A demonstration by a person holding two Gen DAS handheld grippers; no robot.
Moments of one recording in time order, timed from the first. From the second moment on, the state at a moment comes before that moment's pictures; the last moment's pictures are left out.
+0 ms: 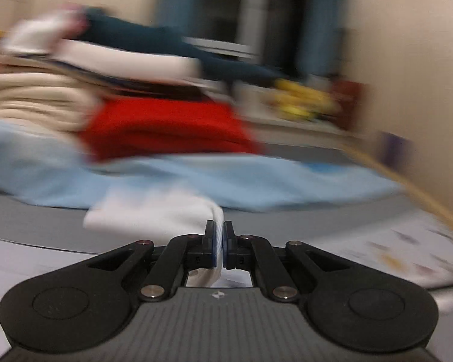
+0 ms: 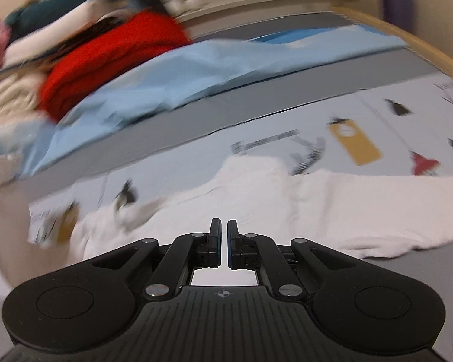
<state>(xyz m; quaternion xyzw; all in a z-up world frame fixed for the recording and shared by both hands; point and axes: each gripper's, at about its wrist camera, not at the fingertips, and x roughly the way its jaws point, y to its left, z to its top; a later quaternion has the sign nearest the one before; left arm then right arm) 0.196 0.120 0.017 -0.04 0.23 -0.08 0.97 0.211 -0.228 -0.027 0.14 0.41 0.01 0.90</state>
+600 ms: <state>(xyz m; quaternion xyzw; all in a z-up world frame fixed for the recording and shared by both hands) 0.174 0.121 -0.012 -0.06 0.38 -0.02 0.92 0.226 -0.300 -0.085 0.25 0.47 -0.05 0.85</state>
